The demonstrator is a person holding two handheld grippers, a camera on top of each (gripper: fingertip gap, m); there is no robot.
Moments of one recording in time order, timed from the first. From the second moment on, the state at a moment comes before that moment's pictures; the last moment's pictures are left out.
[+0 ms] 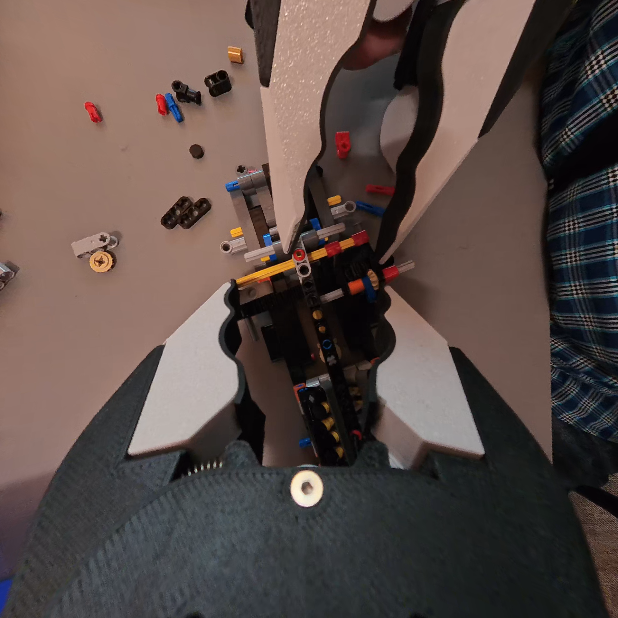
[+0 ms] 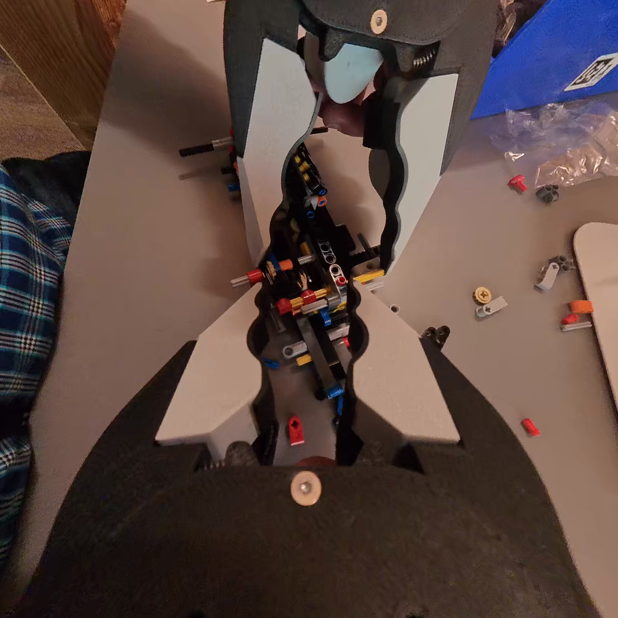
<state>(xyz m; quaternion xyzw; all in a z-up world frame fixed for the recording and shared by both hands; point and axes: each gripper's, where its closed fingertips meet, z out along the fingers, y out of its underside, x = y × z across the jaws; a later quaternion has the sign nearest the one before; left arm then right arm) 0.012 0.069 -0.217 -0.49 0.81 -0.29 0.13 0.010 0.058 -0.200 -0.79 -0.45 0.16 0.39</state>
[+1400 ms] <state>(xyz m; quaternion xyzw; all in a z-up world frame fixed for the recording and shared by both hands) 0.026 0.060 -0.217 -0.53 0.78 -0.29 0.14 0.033 0.028 -0.204 -0.85 -0.35 0.12 0.38</state>
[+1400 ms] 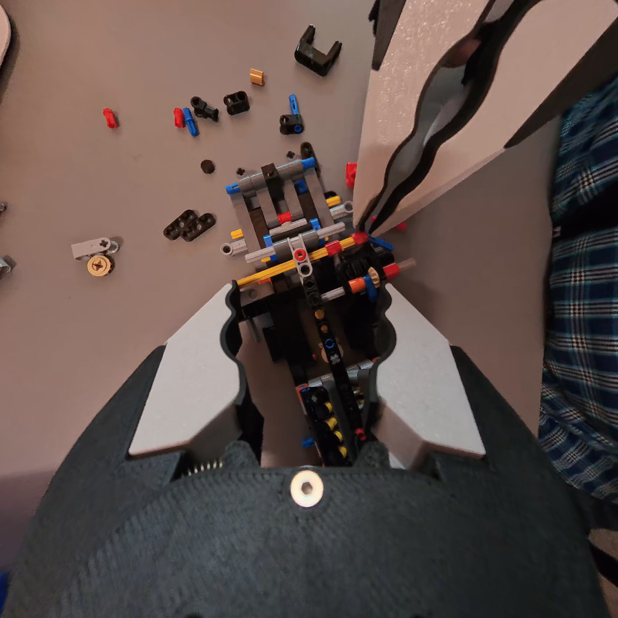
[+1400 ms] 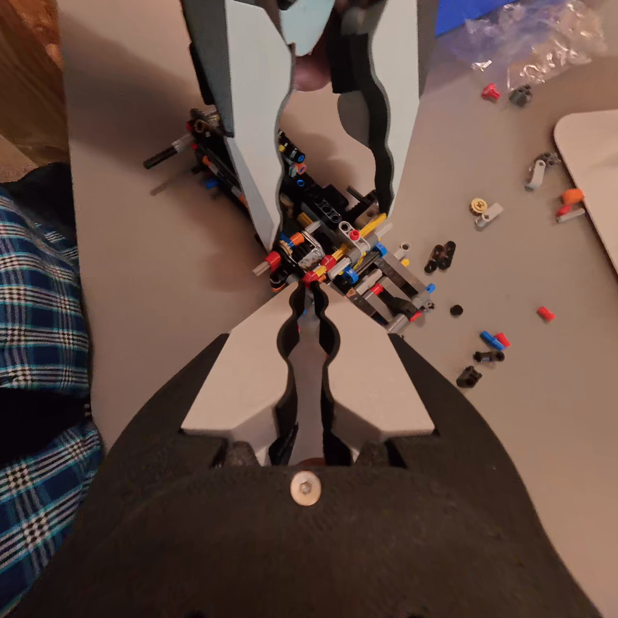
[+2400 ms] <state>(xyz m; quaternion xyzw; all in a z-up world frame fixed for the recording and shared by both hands) 0.025 0.058 -0.212 -0.51 0.79 -0.32 0.16 0.031 0.017 -0.207 -0.87 -0.25 0.14 0.40</state>
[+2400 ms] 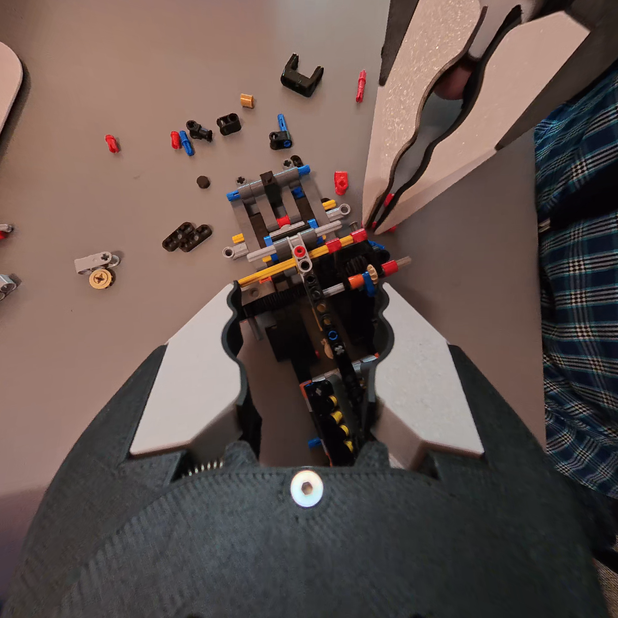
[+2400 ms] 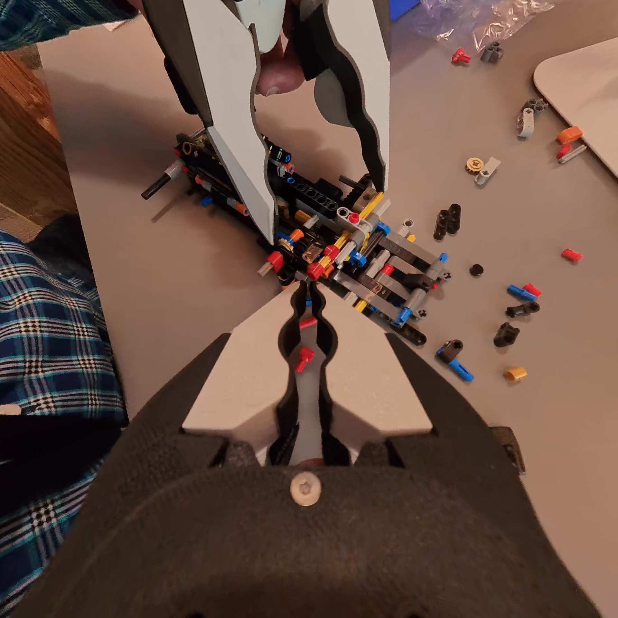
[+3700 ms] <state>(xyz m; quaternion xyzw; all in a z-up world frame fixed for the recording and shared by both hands) 0.028 0.060 -0.194 -0.54 0.73 -0.41 0.11 0.025 0.024 -0.210 -0.87 -0.21 0.17 0.42</state>
